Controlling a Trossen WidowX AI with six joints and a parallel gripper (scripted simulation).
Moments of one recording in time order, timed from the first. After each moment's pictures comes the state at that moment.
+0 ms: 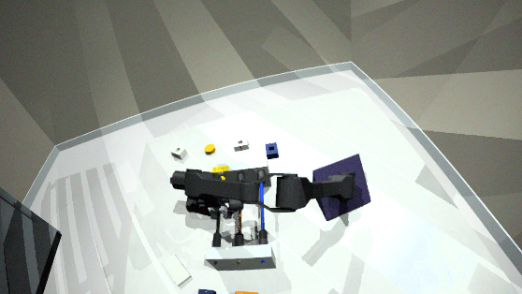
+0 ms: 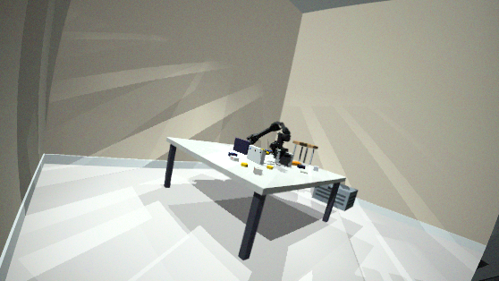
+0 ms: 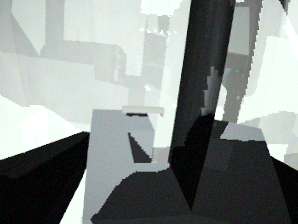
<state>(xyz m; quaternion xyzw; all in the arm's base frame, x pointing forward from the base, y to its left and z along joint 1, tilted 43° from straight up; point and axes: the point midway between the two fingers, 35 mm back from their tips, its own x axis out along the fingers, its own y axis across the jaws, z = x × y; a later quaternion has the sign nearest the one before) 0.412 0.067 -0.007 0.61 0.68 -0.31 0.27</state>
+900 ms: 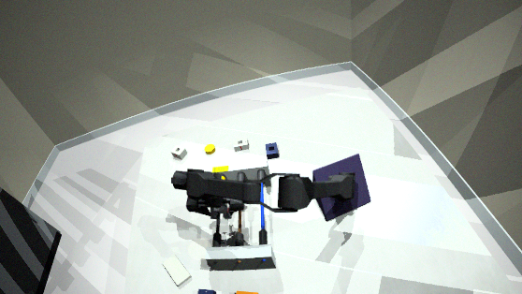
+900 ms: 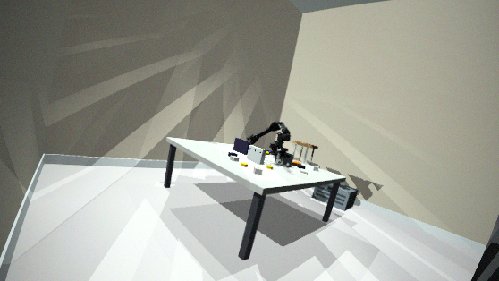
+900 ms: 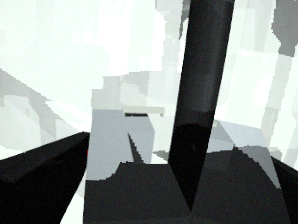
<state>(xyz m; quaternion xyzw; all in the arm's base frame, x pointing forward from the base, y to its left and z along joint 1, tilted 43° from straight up) 0.413 0.066 -0.007 0.62 0.67 -0.31 0.27</state>
